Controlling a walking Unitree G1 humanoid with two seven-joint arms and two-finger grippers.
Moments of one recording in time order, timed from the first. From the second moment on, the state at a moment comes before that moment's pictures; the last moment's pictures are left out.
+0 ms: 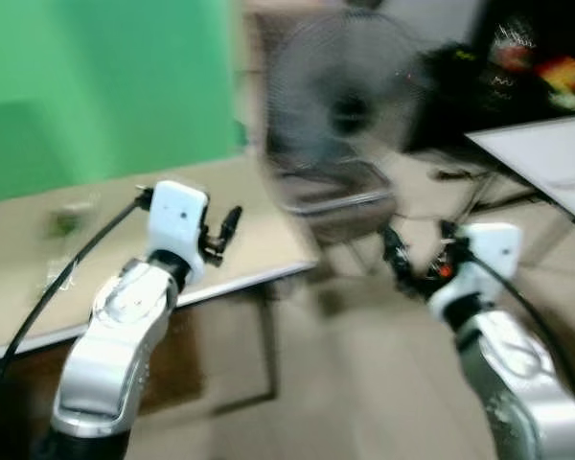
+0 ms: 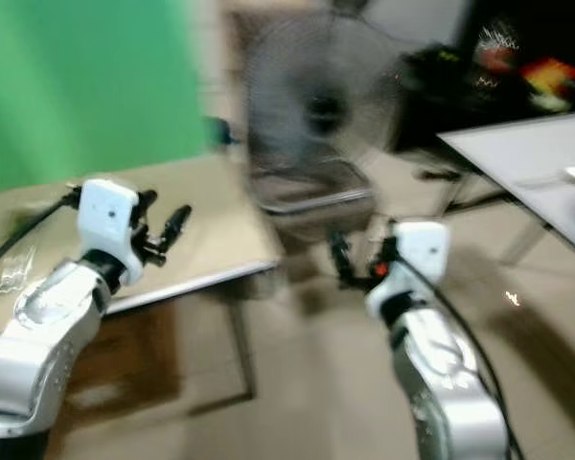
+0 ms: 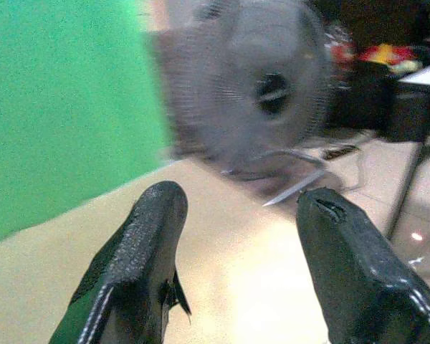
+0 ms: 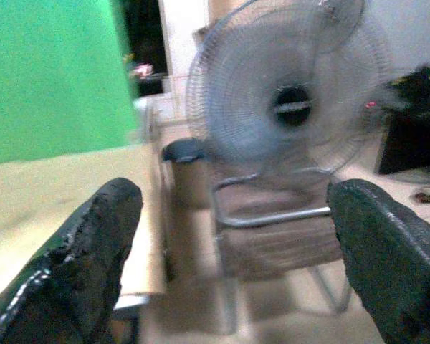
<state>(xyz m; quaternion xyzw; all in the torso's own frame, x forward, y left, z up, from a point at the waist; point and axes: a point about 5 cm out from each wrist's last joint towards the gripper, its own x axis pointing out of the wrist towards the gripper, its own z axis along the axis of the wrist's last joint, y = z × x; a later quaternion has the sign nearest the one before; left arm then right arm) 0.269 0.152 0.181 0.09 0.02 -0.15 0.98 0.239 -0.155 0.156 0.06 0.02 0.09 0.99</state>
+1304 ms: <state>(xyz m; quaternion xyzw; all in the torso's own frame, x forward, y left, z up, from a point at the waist) 0.273 0.158 0.175 0.10 0.03 -0.14 0.98 0.242 -0.163 0.138 0.08 0.06 0.04 0.99</state>
